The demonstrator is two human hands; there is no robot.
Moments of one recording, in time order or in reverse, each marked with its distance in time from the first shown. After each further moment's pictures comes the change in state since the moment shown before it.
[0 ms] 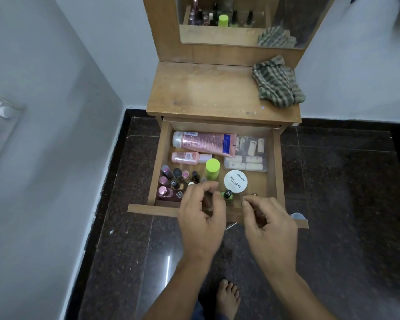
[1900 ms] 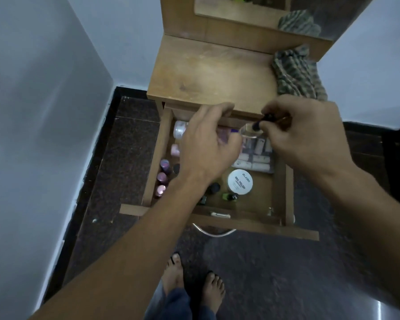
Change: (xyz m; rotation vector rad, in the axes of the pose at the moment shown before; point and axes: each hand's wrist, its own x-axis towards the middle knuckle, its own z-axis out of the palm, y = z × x) left_hand 0.138 0.011 0.016 0.099 -0.219 0.152; right_hand 0.179 -0.067 -0.019 -0.346 -0.236 -0.303
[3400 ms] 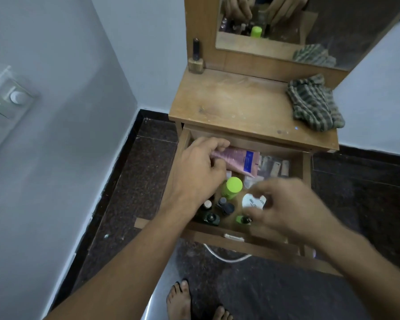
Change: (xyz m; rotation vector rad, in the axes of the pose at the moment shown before) left_hand -0.009 -0.027 -0.026 0.125 -0.036 -0.096; right_hand -0.054 -0.008 0.033 -0.120 -0.559 0.035
